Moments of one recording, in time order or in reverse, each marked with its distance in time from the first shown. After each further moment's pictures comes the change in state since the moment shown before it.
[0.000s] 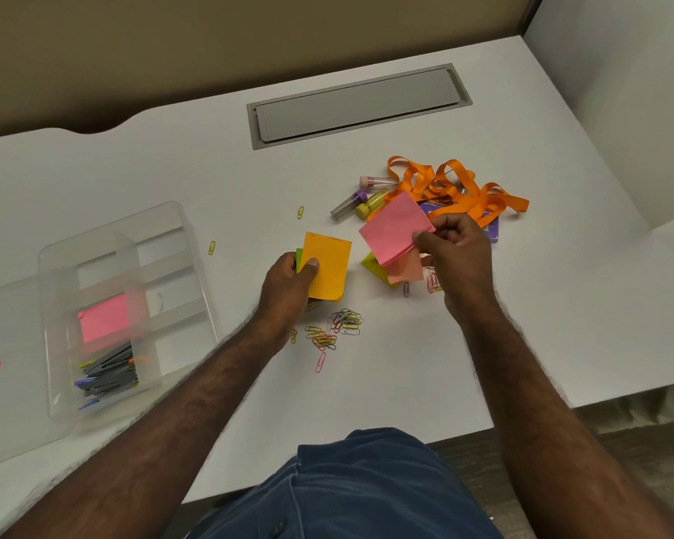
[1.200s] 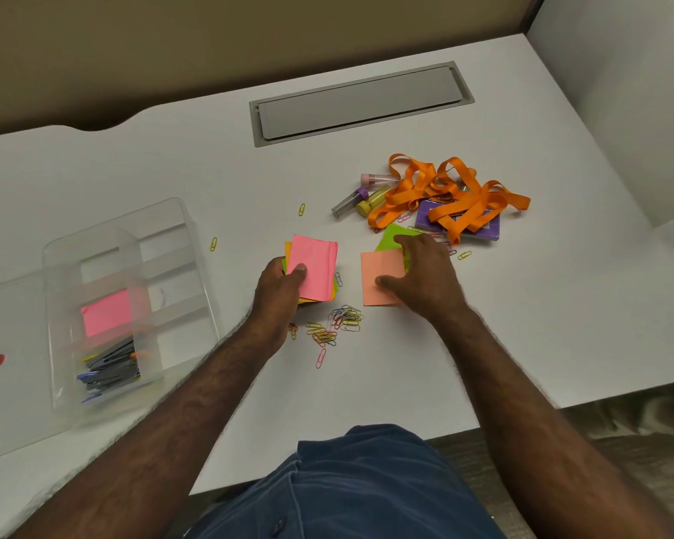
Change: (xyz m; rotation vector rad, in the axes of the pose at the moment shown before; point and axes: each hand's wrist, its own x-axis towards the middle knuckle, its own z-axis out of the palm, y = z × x) left_hand -0.006 -0.007 -0.005 -0.094 0.073 -0.104; right_hand 0.004 0.046 0.023 -0.883 -0.288 -0.222
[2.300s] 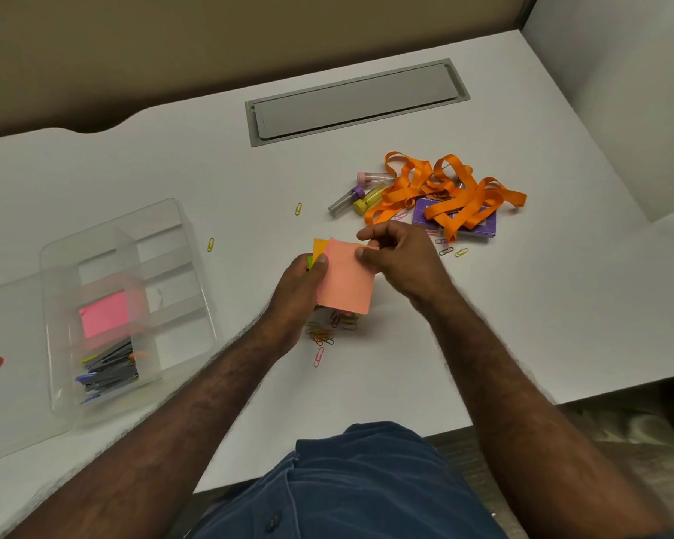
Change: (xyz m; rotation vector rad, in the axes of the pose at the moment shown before) left_hand -0.023 0.014 0.020 -0.006 -0.188 0.049; right_hand -0.018 -0.055 -0.037 0.744 -0.068 0.051
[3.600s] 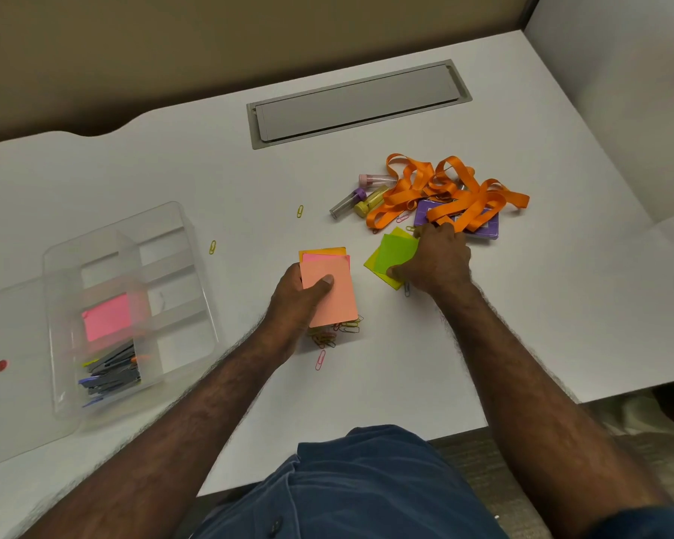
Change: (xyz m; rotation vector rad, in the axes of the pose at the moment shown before) left_hand -0.003 -0.013 -0.008 0.012 0.028 0.007; right_hand 0.052 0.048 -0.027 -1.038 0.097 0.165
